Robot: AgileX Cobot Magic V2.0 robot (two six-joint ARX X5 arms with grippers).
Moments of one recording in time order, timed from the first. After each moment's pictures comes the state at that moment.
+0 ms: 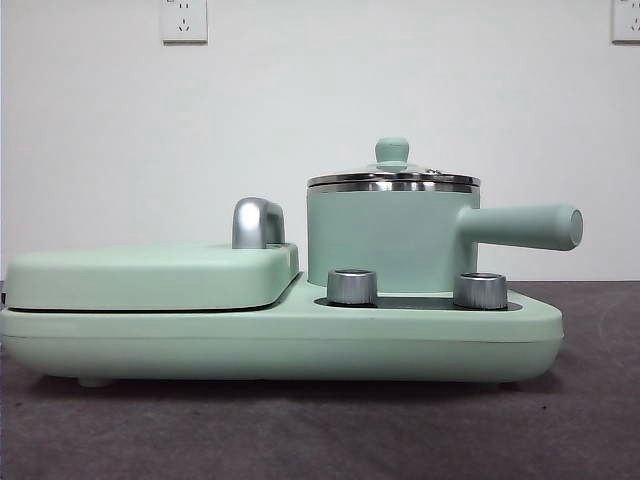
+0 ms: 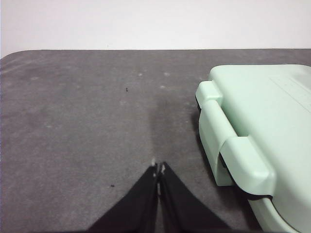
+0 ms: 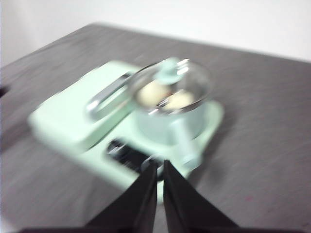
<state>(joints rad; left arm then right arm) -0.06 0.00 0.03 -0.18 0.00 -0.01 0.33 0.26 0.84 -0.87 -0.21 0.05</state>
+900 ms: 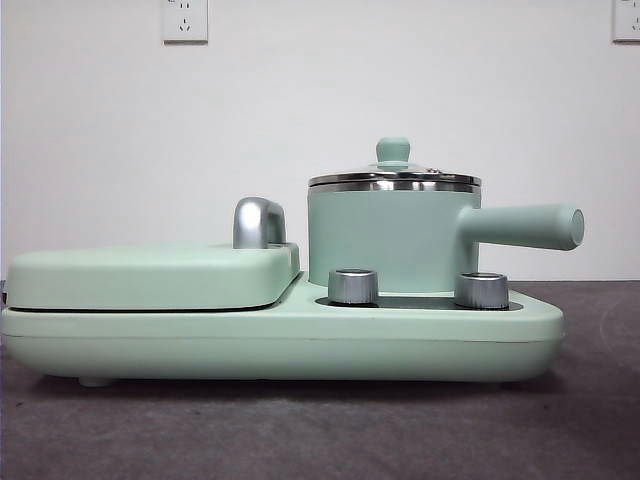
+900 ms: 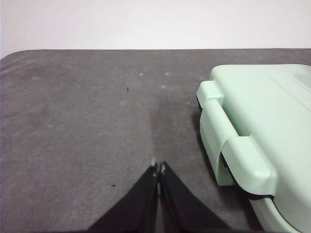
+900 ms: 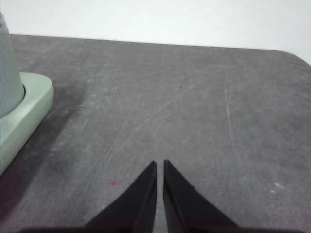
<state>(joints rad) -0.06 0.00 0.03 -0.18 0.00 -0.01 -0.08 0.01 0.02 -0.17 -0.08 -0.03</state>
